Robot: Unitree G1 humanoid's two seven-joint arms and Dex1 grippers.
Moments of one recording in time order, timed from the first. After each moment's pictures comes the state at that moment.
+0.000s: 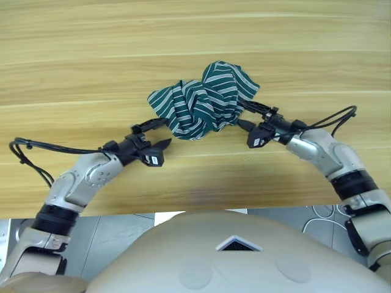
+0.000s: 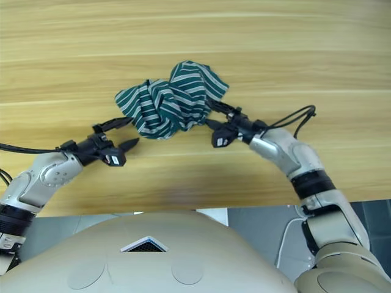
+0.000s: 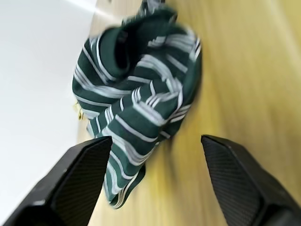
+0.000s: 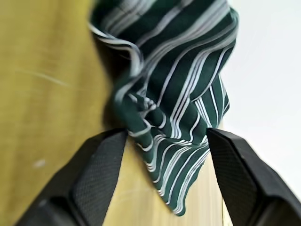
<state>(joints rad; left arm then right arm) 0.20 0.78 -0.29 -0.05 0.61 -0.51 -0.32 -0.10 -0.72 0.44 0.26 -0.69 -0.66 0.16</state>
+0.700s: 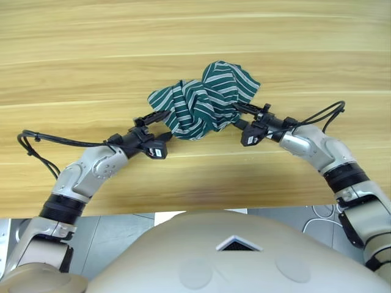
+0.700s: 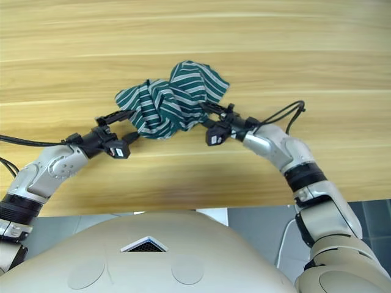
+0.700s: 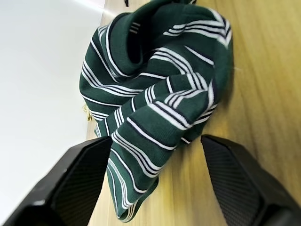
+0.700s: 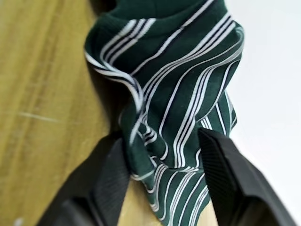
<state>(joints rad) 0.12 0.74 -0.34 0.03 0.62 -0.53 -0.27 -0.20 -0.65 0.52 0.41 -0.68 -0.70 0.13</state>
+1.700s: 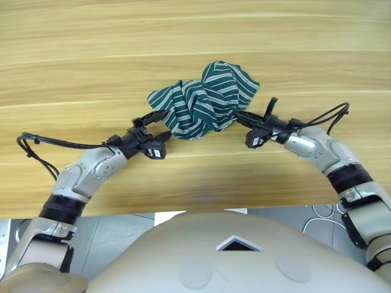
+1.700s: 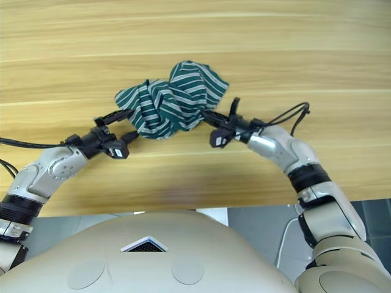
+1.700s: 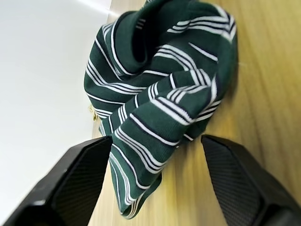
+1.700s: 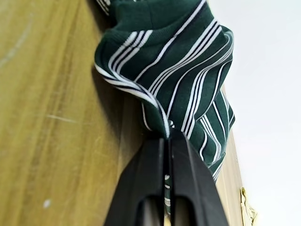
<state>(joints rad) 0.11 0.74 -0.31 0.05 0.64 -0.56 -0.21 -0.20 -0.67 0.51 0.46 -0.60 -0.78 0.14</state>
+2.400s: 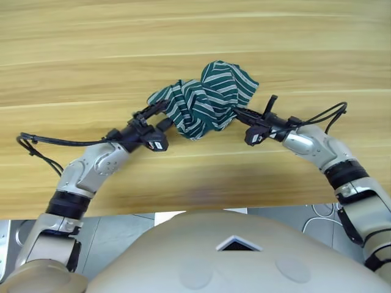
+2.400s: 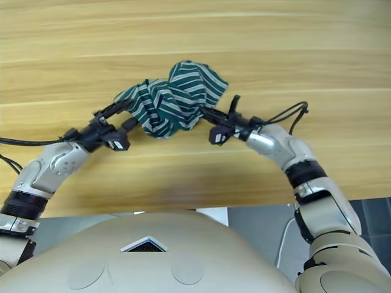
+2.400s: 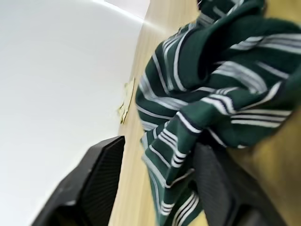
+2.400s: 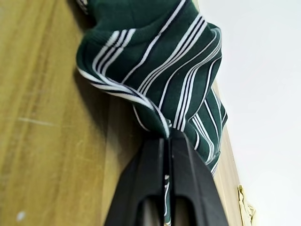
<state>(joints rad) 0.08 0.68 -0.30 0.07 0.64 -0.61 -0.13 -0.24 -0.64 0.52 0.54 -0.60 -0.83 0.09</state>
